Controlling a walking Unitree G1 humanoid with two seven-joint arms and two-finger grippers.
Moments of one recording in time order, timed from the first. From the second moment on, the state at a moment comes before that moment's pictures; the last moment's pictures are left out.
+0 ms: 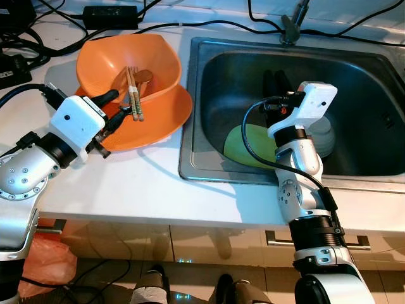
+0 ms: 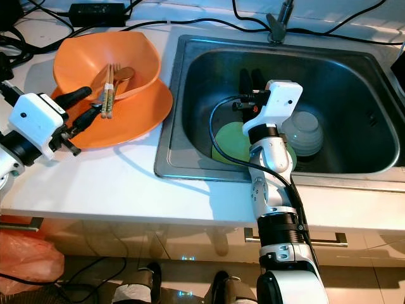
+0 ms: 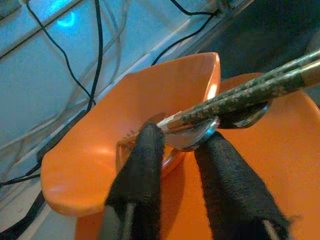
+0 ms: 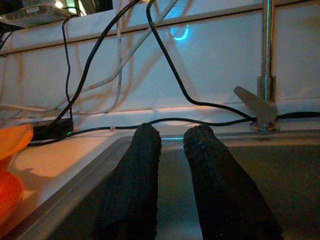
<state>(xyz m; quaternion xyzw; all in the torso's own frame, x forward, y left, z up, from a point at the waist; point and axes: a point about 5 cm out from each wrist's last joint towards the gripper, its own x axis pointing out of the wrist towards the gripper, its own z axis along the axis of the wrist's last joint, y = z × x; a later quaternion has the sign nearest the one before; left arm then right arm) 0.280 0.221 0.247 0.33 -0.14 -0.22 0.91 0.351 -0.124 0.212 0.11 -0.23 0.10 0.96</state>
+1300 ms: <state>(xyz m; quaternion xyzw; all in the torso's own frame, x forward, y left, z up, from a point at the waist) 0.279 0.246 0.296 0.38 -0.18 -0.12 0.90 0.352 -0.122 0.212 0.11 -0.23 0.10 0.96</state>
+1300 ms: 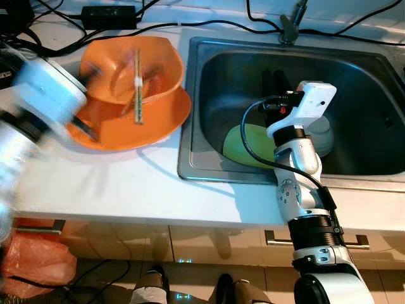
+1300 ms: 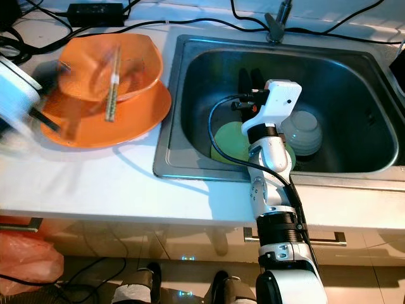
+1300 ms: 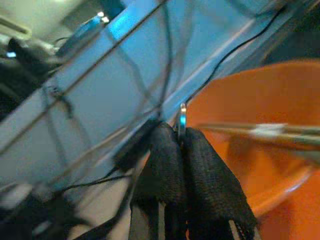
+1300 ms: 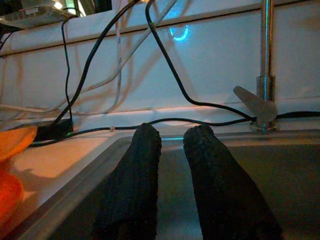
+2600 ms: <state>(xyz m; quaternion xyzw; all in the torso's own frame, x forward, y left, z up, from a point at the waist) 0.298 0.168 0.310 -0.11 -0.33 -0.20 0.91 0.353 -0.120 0.212 0.11 -0.23 0.11 0.96</state>
